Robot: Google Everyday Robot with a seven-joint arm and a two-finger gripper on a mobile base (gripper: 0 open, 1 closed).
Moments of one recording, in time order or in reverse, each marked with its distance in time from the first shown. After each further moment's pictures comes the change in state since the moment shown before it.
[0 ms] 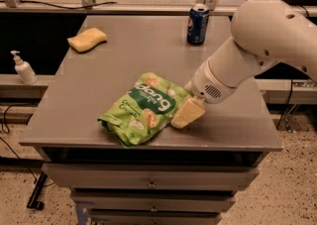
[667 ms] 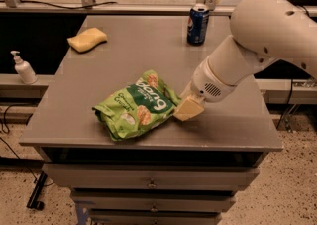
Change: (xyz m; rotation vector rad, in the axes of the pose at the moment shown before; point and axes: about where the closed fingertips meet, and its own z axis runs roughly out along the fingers) arm -0.004 0.000 -0.006 0.001 0.000 0.002
